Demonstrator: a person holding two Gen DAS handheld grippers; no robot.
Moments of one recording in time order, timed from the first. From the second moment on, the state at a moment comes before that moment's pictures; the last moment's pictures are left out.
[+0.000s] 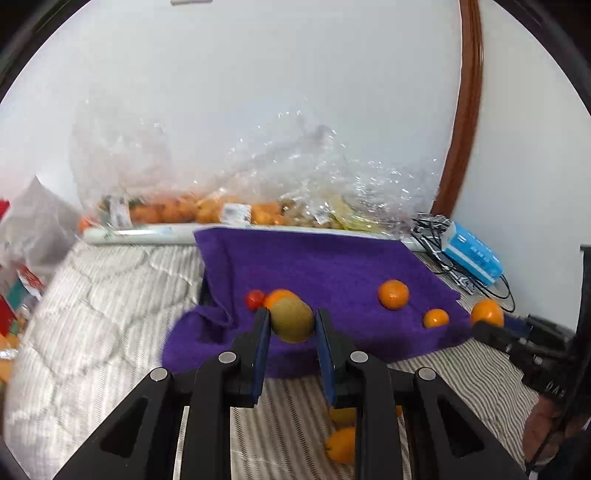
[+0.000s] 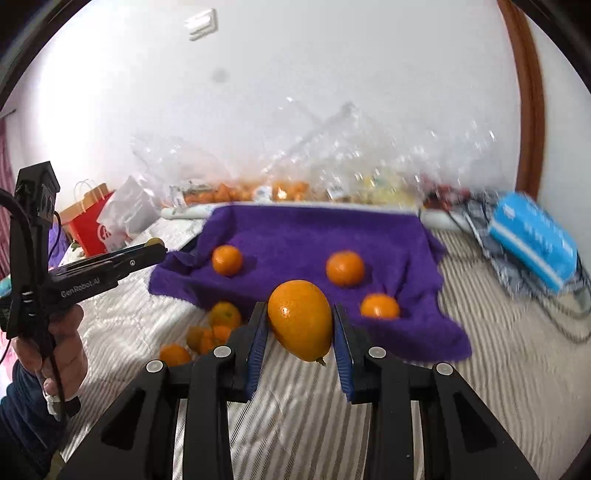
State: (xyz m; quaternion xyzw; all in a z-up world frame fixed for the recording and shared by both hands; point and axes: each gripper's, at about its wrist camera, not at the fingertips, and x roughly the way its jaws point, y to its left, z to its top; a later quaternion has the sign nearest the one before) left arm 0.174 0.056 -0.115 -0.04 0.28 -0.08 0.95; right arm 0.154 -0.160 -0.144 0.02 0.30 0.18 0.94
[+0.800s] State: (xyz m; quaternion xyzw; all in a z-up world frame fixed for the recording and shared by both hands) left arm 0.256 0.078 -0.139 -0.12 0.30 0.01 0.95; right arm 0.266 -0.191 -0.157 0.07 0.30 0.15 0.94
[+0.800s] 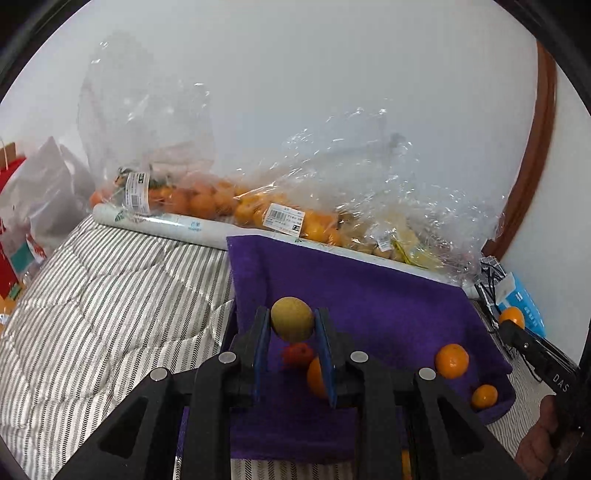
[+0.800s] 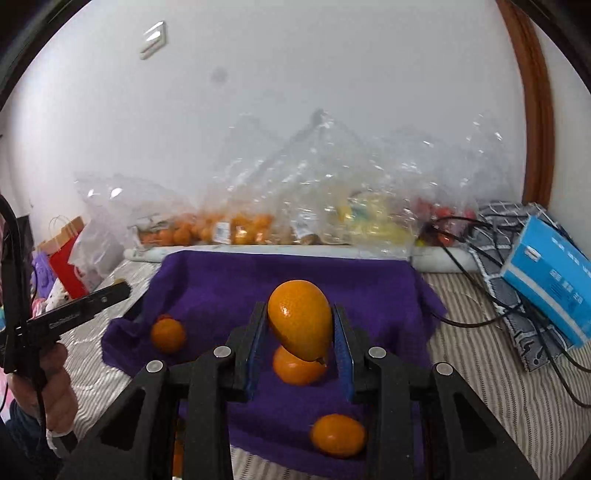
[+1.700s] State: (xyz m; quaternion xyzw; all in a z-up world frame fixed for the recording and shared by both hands) left arm 0.257 0.065 -0.147 -0.10 0.31 -0.02 0.94; right arm 0.277 -0.188 -0.193 0.04 0.33 0.11 0.94
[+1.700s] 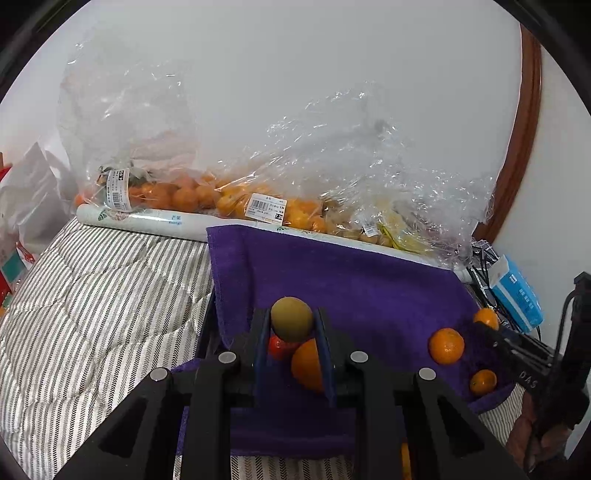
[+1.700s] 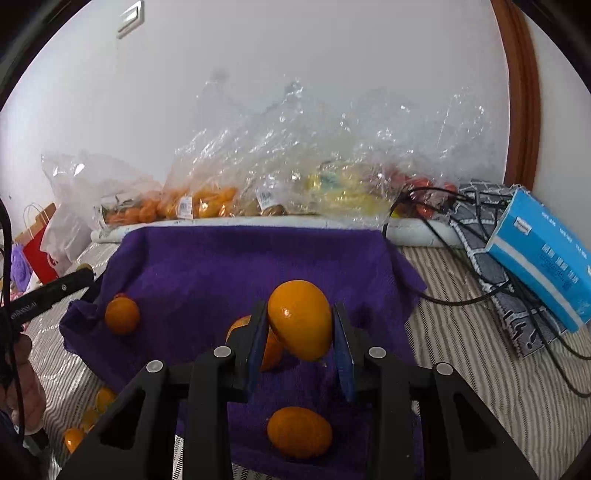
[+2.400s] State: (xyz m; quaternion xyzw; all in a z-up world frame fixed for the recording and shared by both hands) left arm 0.260 0.061 -0.153 -0.09 0.32 -0.03 0.94; right arm 0.280 -0.182 -0.199 0.02 0.35 0.10 0.93
